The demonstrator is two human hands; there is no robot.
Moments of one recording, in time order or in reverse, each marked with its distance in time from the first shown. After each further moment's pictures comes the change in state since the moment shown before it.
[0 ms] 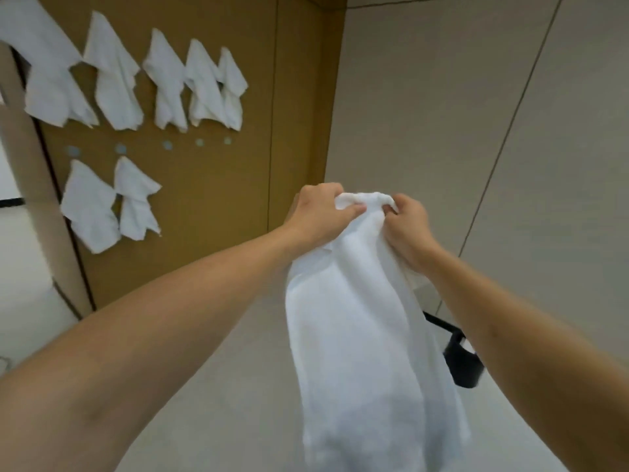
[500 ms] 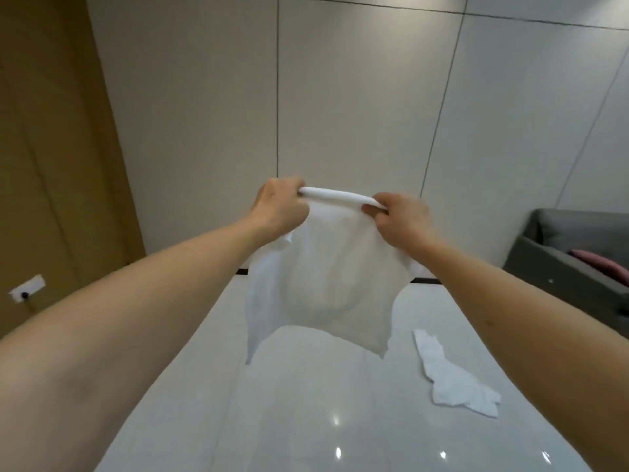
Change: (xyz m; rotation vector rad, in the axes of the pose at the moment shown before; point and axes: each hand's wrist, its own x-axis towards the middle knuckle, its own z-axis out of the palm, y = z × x) left_hand -0.167 0.293 0.076 -0.147 -0.265 0.398; right_hand -0.311 -0.017 -0.354 -0.905 0.331 0.189
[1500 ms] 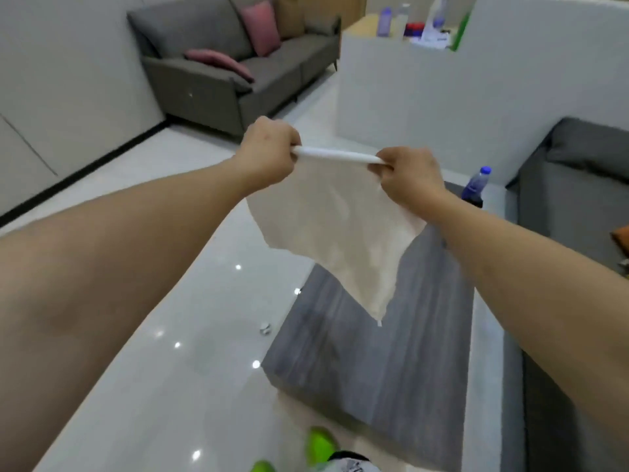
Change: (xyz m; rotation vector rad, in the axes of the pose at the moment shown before) left_hand -0.252 0.615 0.390 -0.299 -0.681 0.899; right_hand -0.540 0.444 -0.340 -0.463 0.063 1.050
